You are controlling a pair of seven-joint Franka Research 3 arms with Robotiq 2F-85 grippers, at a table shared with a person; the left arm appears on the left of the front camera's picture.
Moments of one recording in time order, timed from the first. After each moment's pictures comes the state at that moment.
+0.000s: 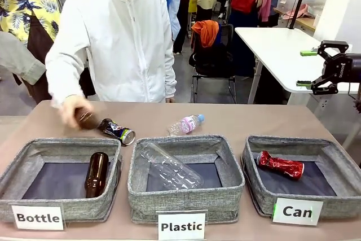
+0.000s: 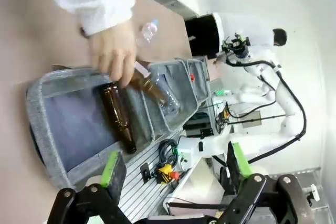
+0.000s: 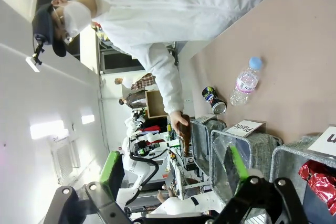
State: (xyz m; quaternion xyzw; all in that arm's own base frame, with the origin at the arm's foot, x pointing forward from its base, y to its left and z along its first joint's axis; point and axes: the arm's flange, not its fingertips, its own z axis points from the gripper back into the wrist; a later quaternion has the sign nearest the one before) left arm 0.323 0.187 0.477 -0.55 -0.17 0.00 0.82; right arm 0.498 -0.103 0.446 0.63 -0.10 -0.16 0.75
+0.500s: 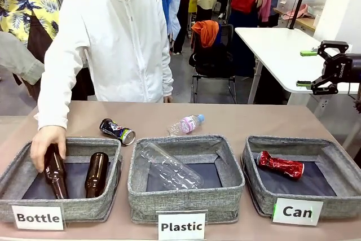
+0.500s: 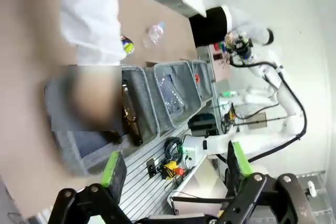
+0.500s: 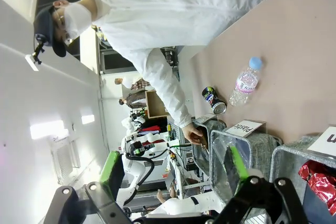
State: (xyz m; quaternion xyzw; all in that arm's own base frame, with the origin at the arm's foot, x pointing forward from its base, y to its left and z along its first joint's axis) left arm 0.302 0.238 0.509 -0.53 -0.18 0.01 0.83; right arm 0.498 -0.103 0.446 0.63 -0.10 -0.16 0.75
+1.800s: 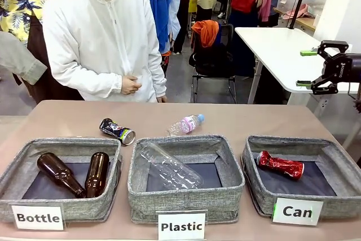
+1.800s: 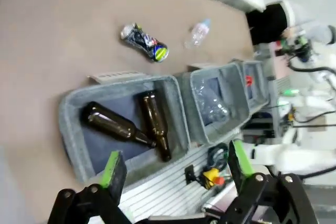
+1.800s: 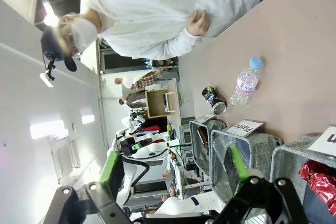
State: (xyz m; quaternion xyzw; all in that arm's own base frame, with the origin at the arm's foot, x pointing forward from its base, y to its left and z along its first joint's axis) left arm 0.361 0.108 0.551 -0.37 -0.17 -0.01 0.91; right arm 0.498 -0.103 0.446 0.63 -0.10 -0.16 0.75
